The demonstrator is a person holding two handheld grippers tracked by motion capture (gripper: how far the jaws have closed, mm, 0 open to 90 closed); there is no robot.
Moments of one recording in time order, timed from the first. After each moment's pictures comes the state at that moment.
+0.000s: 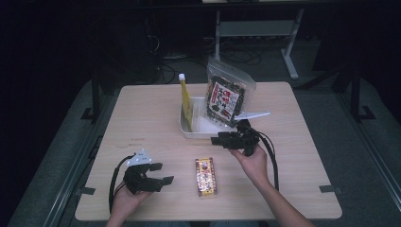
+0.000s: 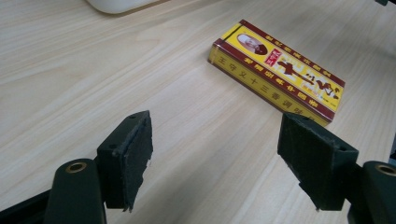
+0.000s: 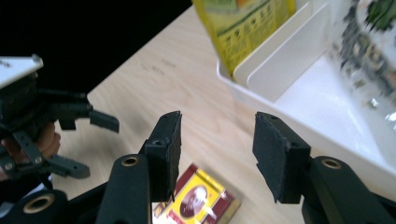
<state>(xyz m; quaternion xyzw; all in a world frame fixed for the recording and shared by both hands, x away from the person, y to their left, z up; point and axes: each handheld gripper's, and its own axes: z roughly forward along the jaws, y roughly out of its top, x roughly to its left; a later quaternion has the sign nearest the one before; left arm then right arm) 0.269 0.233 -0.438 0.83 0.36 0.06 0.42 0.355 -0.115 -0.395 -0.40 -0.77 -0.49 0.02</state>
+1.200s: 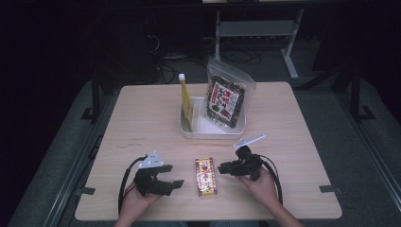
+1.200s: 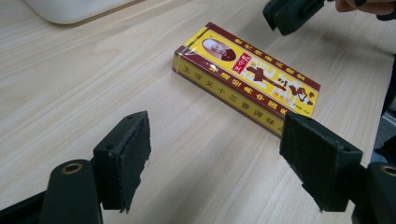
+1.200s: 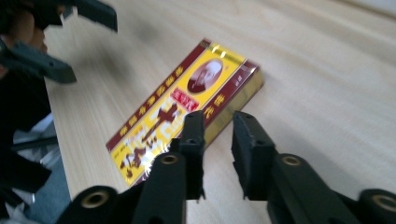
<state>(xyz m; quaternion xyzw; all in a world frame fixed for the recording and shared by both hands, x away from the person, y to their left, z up) 0.265 0.205 -0.437 0.84 0.33 0.05 0.42 0.312 -0.122 -0.447 -0.37 -0.83 -0.40 0.07</state>
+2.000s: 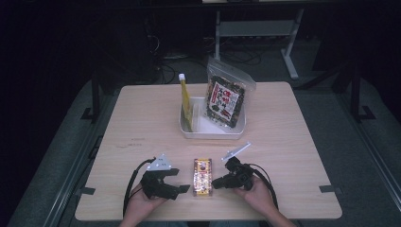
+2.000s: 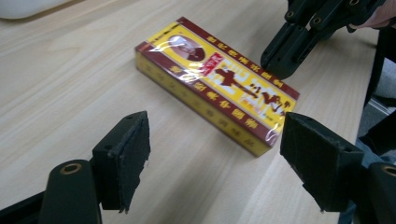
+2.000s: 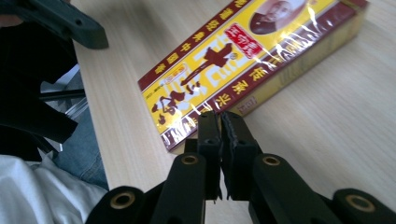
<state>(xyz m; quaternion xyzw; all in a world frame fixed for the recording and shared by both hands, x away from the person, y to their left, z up) 0.260 0.185 -0.442 0.86 0.30 0.03 0.41 0.293 -0.094 -0.459 -0.32 -0.87 -0.36 0.13</state>
